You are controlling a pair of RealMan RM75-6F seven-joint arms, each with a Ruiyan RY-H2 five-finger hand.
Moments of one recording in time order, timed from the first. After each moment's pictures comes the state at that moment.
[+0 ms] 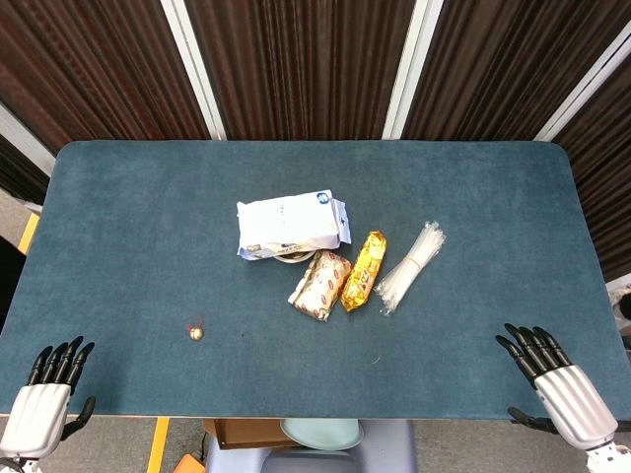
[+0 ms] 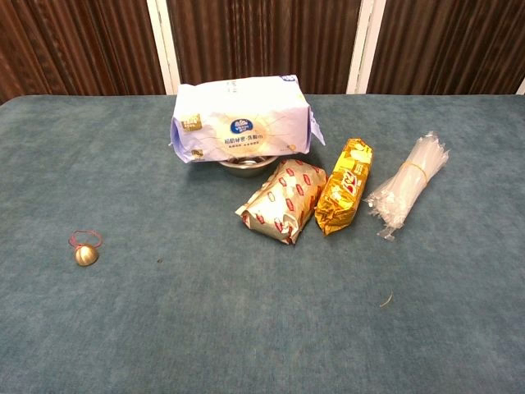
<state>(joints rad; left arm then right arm) 0.06 -1.18 0.09 -1.69 1.63 1.53 0.29 0.03 -0.99 -0.15 -1.63 -1.86 1.54 0.07</state>
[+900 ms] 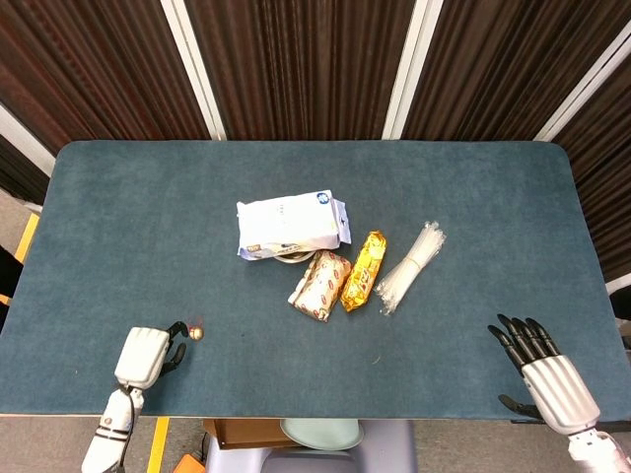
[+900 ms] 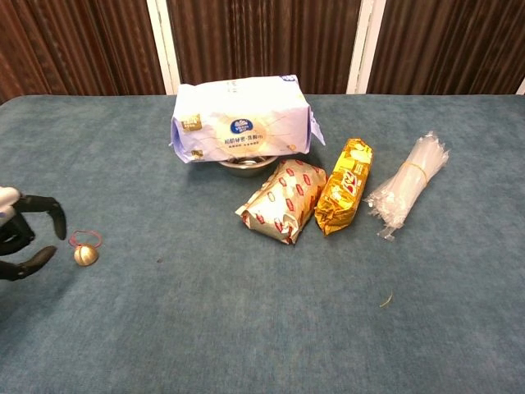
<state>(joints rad) -0.21 -1.66 -0.09 -1.30 1.60 1.31 0.24 0.05 -1.06 -0.10 -1.64 -1.77 1.47 -0.04</state>
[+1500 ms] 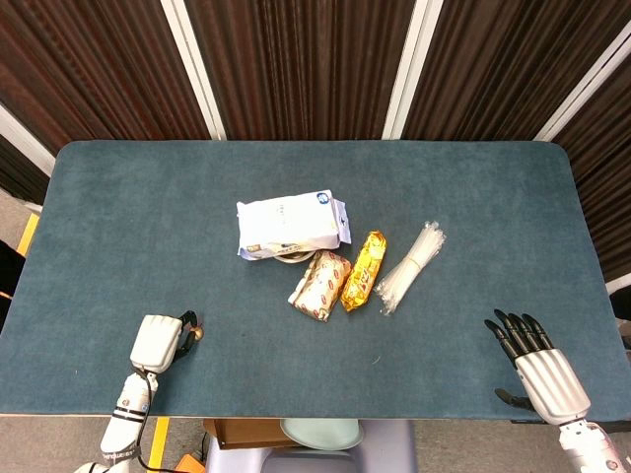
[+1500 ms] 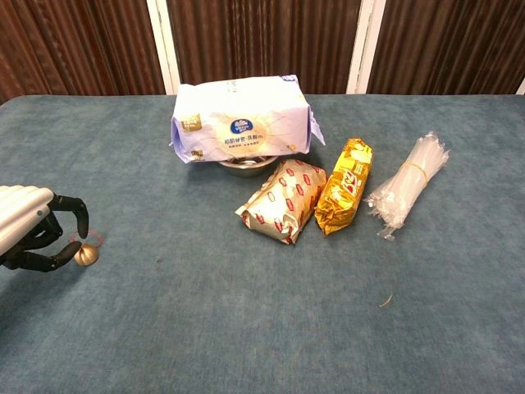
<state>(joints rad) -0.29 -1.75 -0.09 -1.14 1.54 1.30 0.22 0.07 -1.08 -0.09 -1.66 -1.71 1.42 -0.09</state>
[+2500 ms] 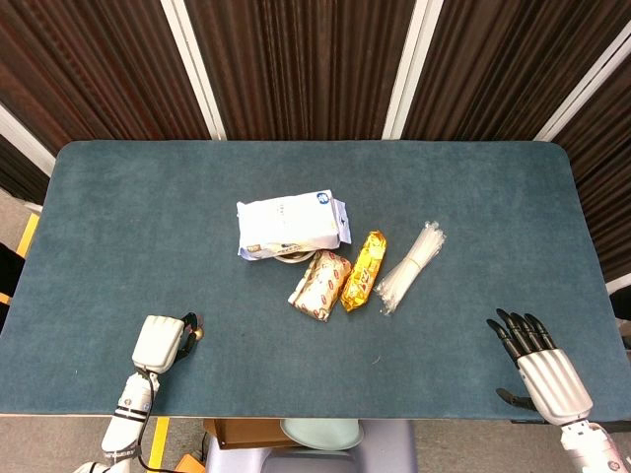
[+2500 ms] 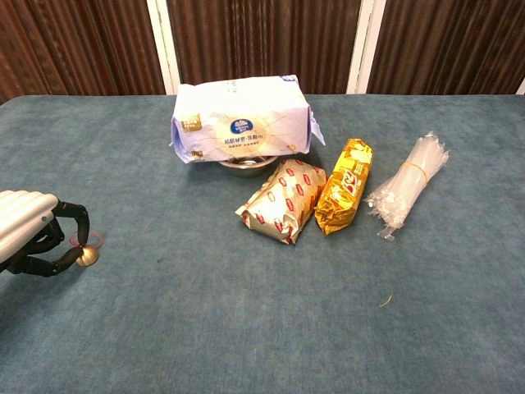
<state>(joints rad) -0.31 -1.76 -0.06 -1.12 1.50 1.30 0.24 0.07 -1.08 -0.09 -1.66 -1.71 1.43 -0.09</state>
